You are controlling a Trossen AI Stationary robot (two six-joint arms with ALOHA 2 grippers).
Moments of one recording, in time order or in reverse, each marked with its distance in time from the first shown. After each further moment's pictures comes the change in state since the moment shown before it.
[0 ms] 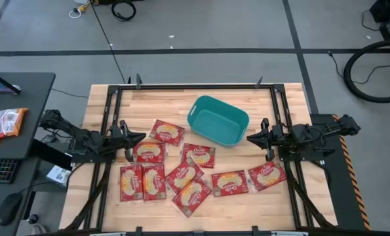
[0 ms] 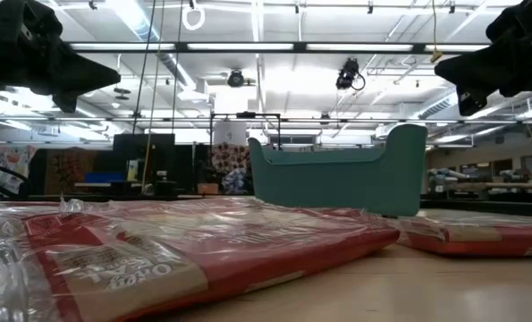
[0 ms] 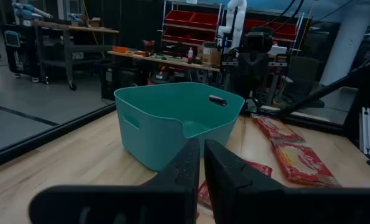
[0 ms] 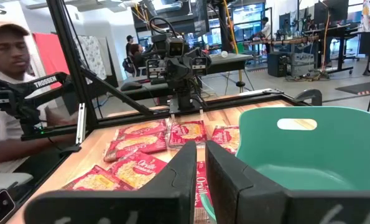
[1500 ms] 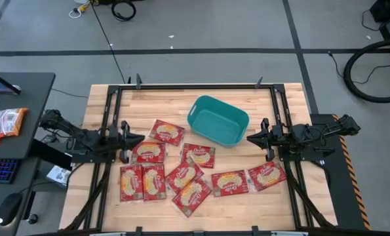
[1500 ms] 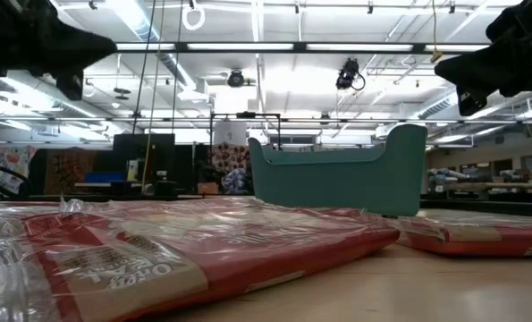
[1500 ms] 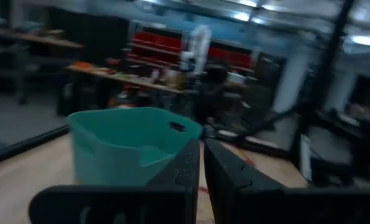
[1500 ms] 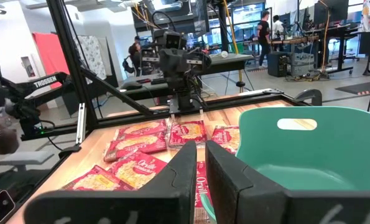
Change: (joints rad) left arm 0.000 -0.001 0.000 0.157 0.156 0.023; right arm 0.000 0.000 0.000 0.000 0.000 -0.001
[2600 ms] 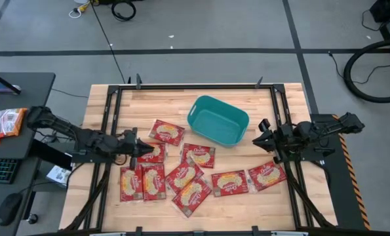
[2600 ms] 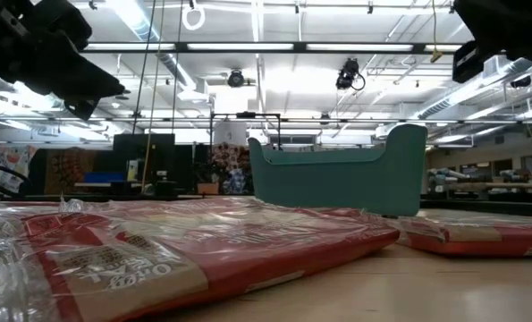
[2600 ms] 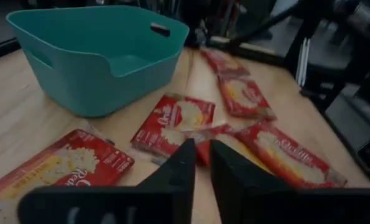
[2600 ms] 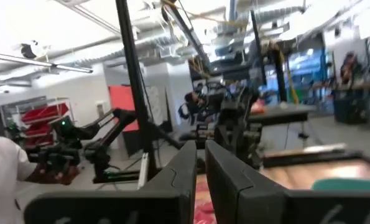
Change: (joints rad) left arm 0.109 0.425 0.156 -0.182 0.249 -0.208; right arm 0.000 0.126 0.000 0.368 -0.221 0.035
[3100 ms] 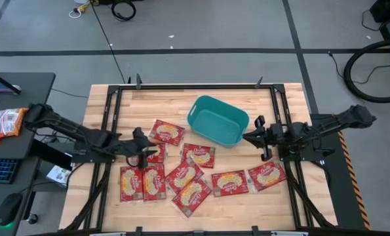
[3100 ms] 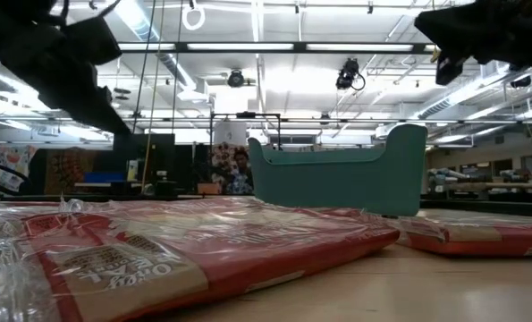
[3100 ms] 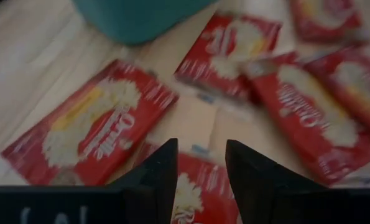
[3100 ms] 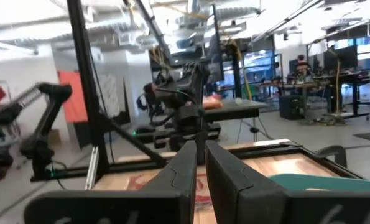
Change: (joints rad) left arm 0.052 0.353 0.227 -0.326 -0.033 -0.104; right arm -0.029 0.403 0.060 0.285 0.143 -0.118
